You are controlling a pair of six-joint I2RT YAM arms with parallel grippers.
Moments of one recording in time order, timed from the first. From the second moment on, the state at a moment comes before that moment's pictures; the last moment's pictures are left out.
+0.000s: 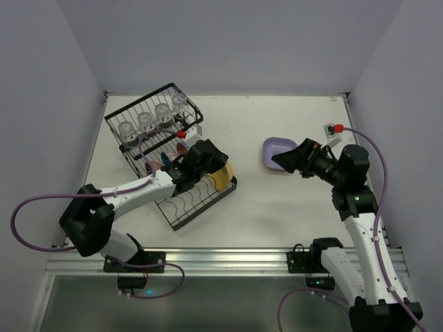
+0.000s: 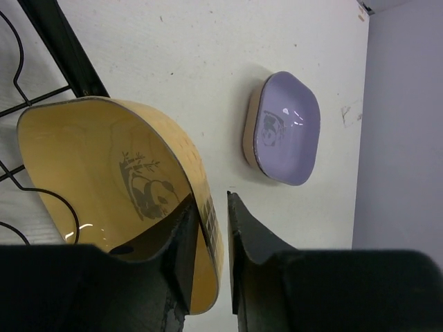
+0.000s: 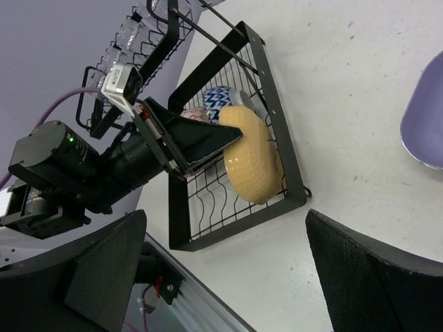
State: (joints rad) left arm -0.79 1.47 0.93 0.00 -0.33 -1.09; right arm 0.06 0.75 0.79 -0.31 -0.65 0.68
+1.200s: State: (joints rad) left arm -0.81 1.39 0.81 0.47 -0.11 -0.96; right arm 0.06 0.68 0.88 -0.40 -0.64 0.65
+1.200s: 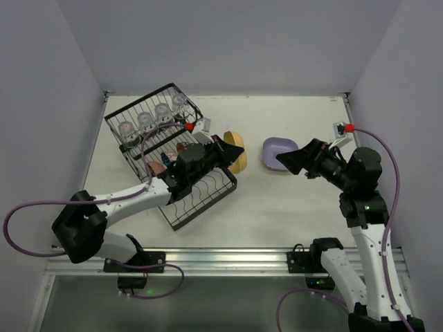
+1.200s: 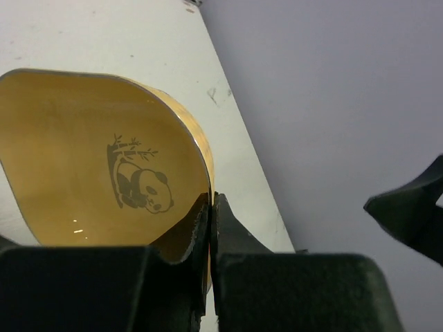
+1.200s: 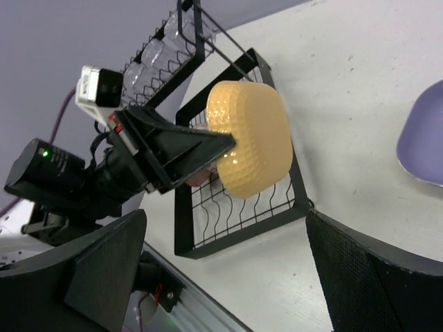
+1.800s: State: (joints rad) left arm -1.27 1.26 1.16 -0.36 -0.21 0.19; right arm 0.12 0.88 1.31 -0.74 -0.37 0.51
